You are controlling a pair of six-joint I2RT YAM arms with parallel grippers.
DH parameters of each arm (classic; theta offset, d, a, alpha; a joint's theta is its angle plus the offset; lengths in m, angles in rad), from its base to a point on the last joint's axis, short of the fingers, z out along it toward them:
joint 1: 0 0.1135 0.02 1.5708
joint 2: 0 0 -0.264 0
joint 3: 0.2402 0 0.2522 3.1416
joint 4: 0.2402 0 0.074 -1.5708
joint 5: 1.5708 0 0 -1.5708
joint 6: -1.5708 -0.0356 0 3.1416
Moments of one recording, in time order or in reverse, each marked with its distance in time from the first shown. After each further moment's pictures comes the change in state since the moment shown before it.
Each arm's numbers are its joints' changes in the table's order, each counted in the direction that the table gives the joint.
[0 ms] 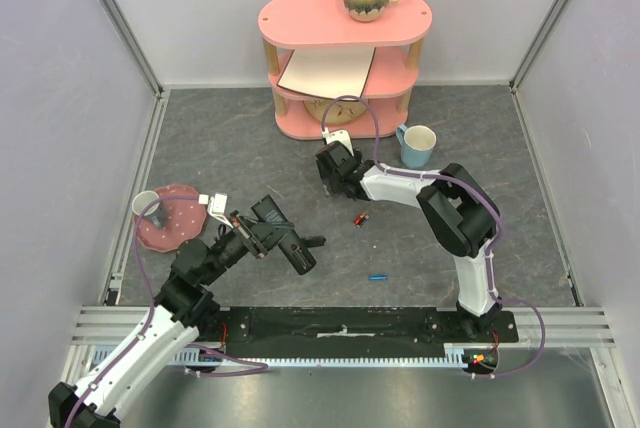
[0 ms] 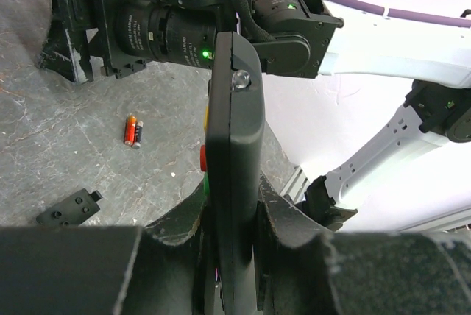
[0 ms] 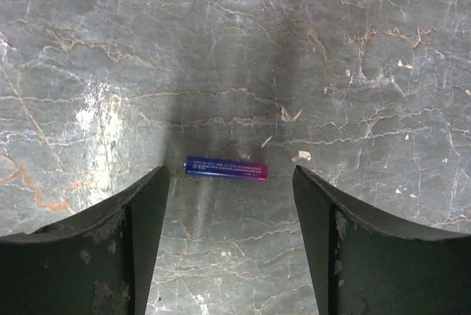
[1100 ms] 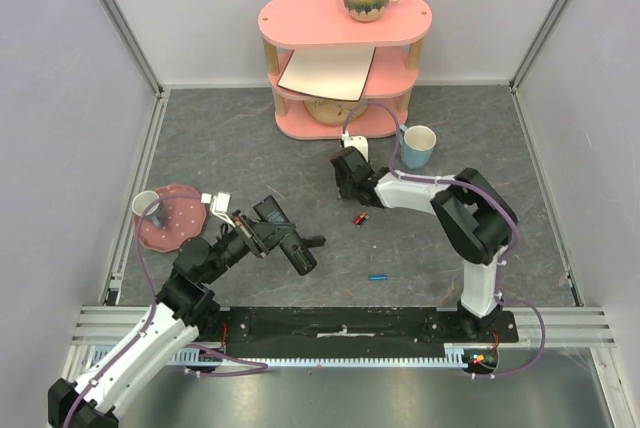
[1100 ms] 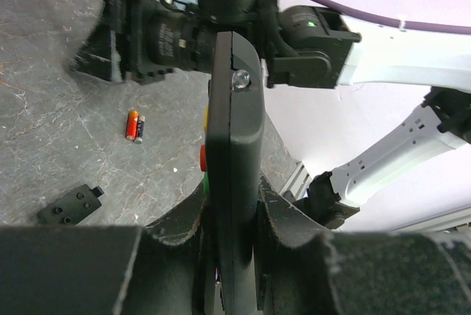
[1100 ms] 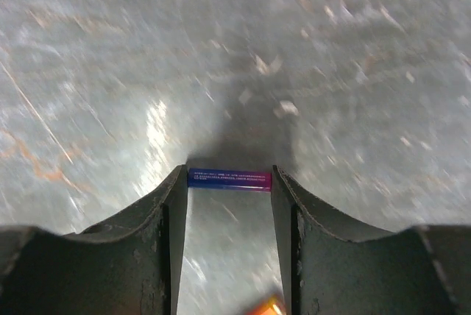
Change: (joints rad) left arm 0.000 -0.024 0.000 -0.008 0.011 0.000; right arm -0.031 0.055 -0.109 -0.097 -0.064 -0.158
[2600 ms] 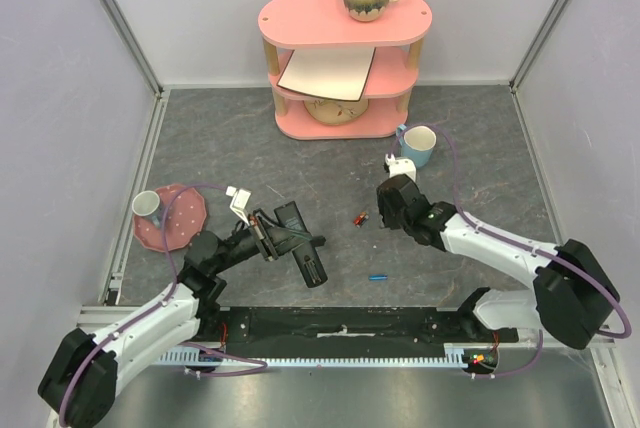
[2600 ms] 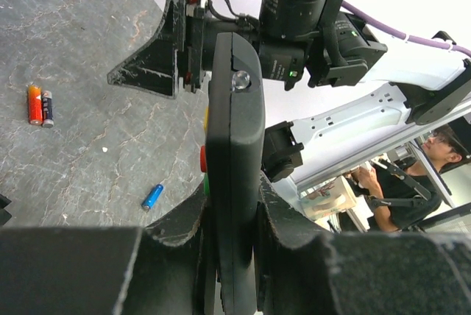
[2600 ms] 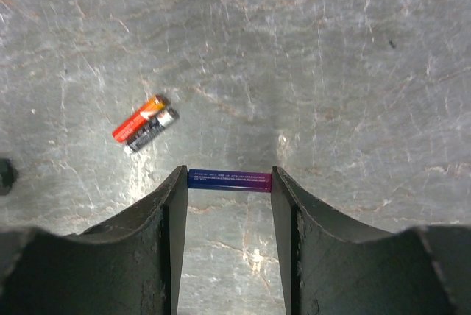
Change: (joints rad) left arm 0.000 -0.391 -0.055 -0.550 0.292 0.101; right arm -0.001 0.703 -0.521 0.172 -0.023 0.035
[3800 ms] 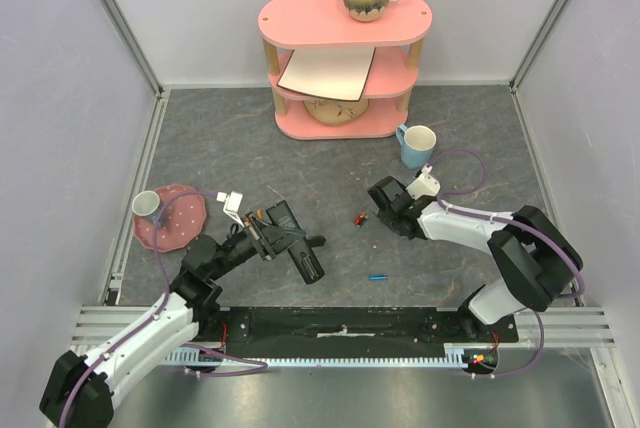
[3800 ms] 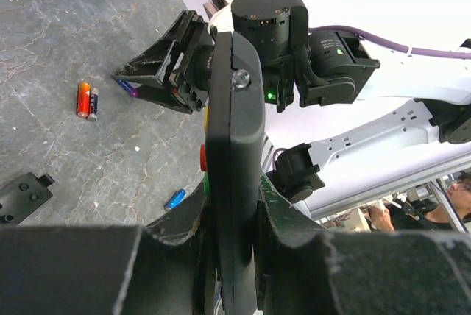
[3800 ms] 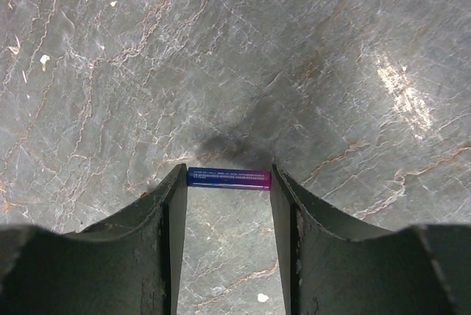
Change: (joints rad) left arm 0.000 0.161 -0.018 0.209 -0.142 0.006; right arm -0.029 -0.260 0.053 0.021 0.159 -0.848
